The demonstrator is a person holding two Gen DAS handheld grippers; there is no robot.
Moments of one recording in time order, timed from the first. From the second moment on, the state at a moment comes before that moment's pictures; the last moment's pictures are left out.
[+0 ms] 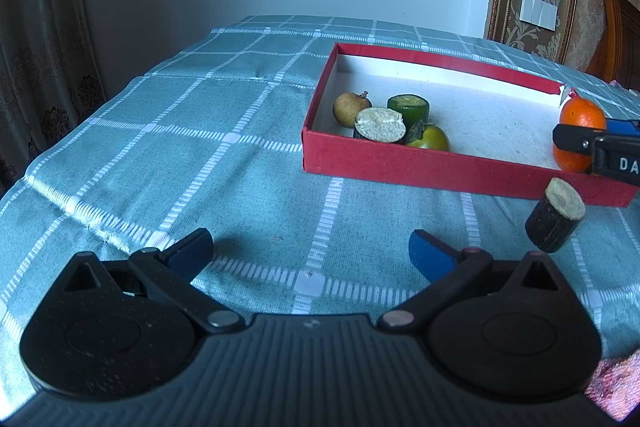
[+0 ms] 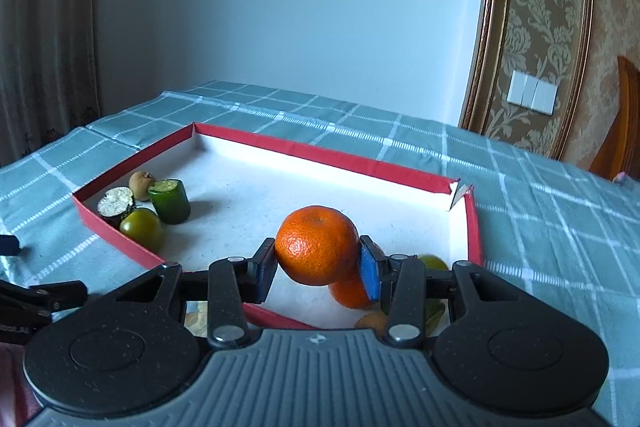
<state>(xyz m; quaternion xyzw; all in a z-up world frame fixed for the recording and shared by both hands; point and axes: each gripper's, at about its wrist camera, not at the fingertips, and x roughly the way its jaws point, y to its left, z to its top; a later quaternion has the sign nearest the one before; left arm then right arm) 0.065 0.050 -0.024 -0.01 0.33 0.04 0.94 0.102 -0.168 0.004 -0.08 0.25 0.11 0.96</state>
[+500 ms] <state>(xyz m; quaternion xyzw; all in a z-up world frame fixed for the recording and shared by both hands) 0.065 0.050 -0.024 -0.01 0.33 0.04 0.94 0.095 -0.175 -0.001 -0.07 0.23 0.10 0.97</state>
